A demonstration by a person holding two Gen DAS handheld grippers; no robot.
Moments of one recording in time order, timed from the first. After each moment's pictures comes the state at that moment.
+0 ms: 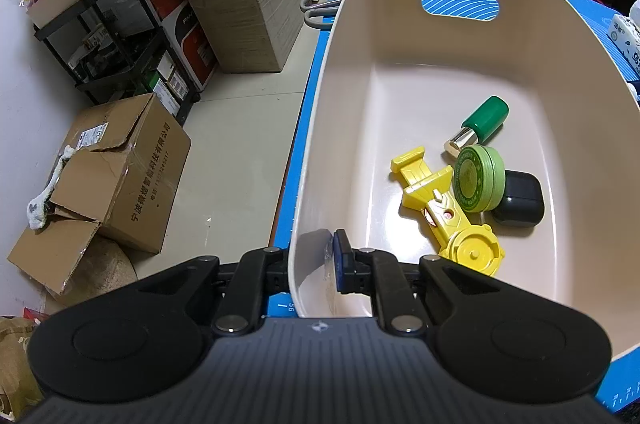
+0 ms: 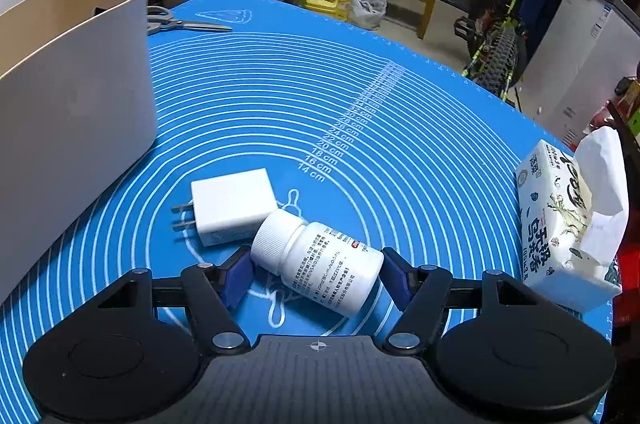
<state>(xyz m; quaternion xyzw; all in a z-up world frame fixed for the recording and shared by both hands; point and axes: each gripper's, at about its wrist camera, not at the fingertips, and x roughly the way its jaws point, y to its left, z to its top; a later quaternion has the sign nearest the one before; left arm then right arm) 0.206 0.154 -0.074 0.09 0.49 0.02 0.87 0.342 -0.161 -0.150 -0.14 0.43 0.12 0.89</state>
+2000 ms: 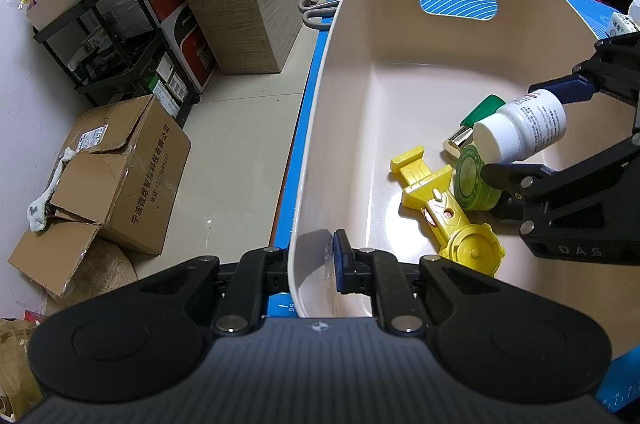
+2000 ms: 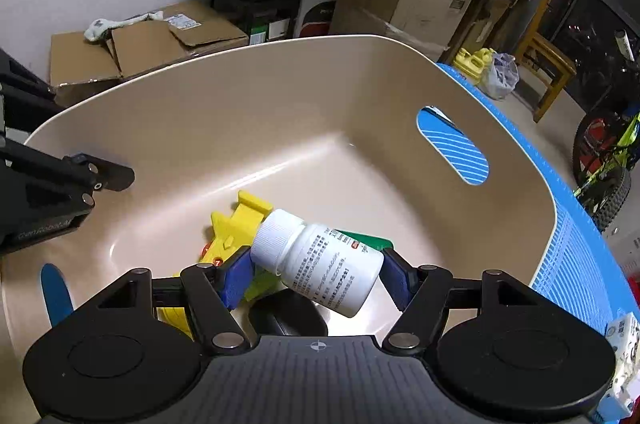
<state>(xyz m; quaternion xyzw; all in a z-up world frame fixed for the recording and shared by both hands) 0.207 0.154 -0.072 0.09 0.49 0.02 0.87 0.268 0.056 -0.087 -0.24 0.40 0.27 0.84</state>
